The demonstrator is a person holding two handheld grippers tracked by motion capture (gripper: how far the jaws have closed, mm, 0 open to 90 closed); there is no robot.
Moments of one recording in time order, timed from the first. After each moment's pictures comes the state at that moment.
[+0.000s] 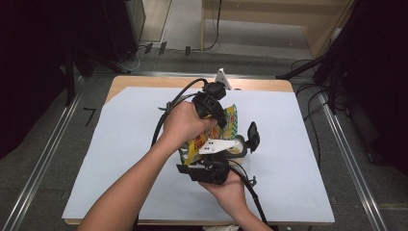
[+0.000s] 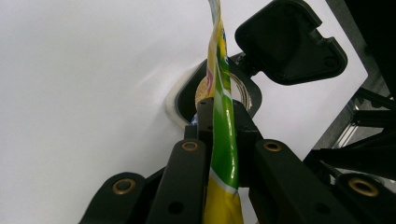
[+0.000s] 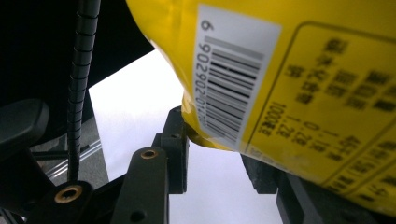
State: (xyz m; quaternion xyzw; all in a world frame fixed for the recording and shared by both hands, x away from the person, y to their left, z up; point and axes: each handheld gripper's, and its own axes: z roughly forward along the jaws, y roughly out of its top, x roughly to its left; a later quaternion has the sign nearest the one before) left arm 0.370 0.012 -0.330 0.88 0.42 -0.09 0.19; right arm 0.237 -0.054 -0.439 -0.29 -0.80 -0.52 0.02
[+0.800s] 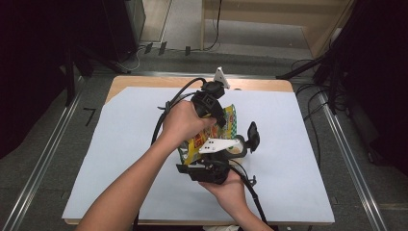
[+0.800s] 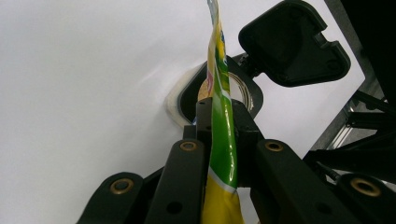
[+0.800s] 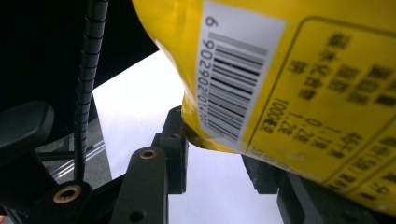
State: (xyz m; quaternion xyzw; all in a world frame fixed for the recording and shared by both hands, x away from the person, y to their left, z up) left arm 0.375 0.014 -0.331 0.88 0.43 -0.10 0.19; right arm 0.238 -0.054 -0.437 -0.29 -0.80 -0.53 0.03
